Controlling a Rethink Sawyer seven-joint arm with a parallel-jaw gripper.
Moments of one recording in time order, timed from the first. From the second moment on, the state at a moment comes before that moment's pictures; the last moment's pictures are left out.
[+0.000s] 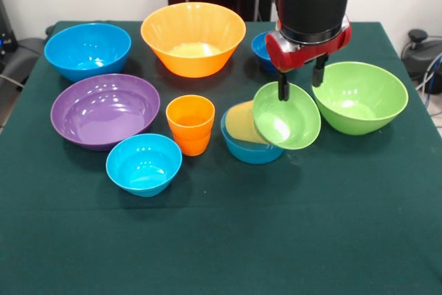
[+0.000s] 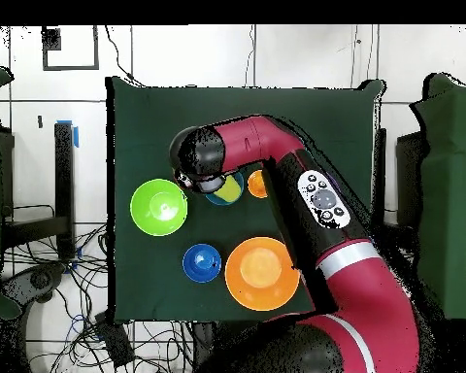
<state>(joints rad) -0.52 -0.51 0.69 1.44 -0.57 1.02 1.62</state>
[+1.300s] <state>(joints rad) -0.52 -0.52 0.69 1.45 -0.59 1.02 1.62</state>
